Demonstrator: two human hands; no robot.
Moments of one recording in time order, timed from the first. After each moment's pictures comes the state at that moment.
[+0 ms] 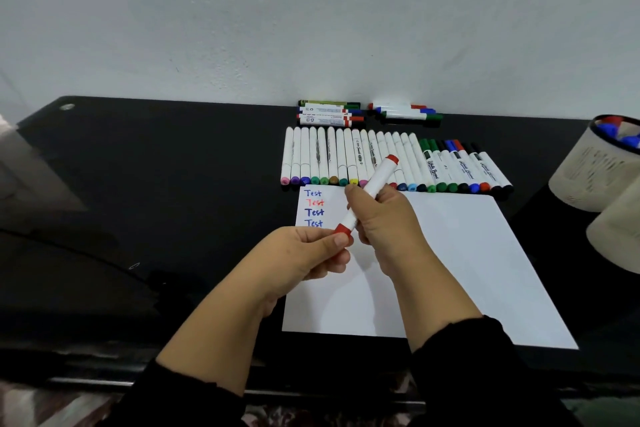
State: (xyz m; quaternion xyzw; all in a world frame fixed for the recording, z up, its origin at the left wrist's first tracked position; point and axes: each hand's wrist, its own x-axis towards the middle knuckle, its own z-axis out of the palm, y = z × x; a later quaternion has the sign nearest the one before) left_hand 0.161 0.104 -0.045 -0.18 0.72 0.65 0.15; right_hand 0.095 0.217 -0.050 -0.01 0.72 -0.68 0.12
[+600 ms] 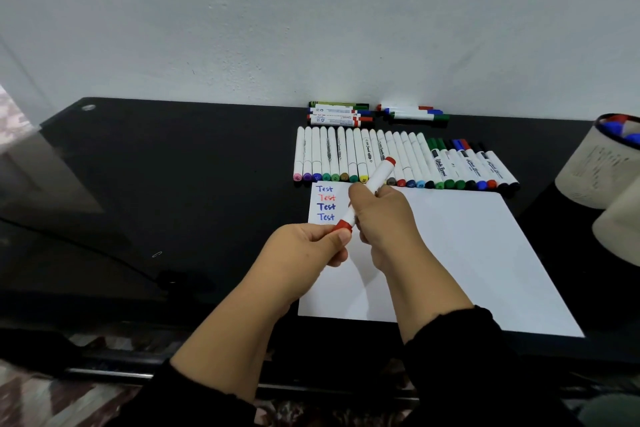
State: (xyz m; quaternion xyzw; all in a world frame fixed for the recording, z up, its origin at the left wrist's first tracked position) left_hand 0.177 0.109 -0.044 -0.21 0.77 0.60 0.06; right_hand 0.111 0.200 -0.044 0.05 0.75 -0.65 0.12
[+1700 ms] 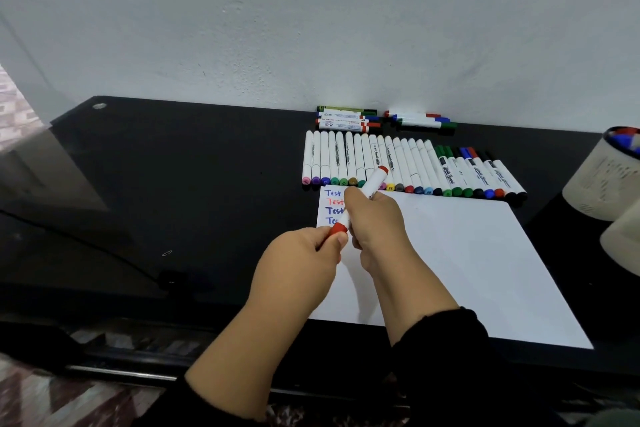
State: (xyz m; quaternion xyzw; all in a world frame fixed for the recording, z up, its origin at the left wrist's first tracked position) left_hand 0.182 0.108 -0.053 -0.23 0.87 0.43 0.00; right_hand 0.106 0.177 -0.058 0.08 0.74 -0.66 0.13
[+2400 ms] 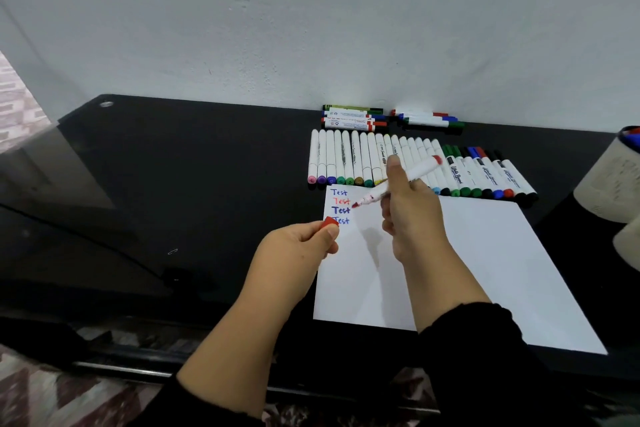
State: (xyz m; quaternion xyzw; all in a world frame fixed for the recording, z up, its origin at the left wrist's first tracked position) left_hand 0.184 0.093 -0.056 -0.27 0.78 0.57 -0.02; right_hand 0.089 0.199 -0.050 0.10 0.67 -0.73 0.07
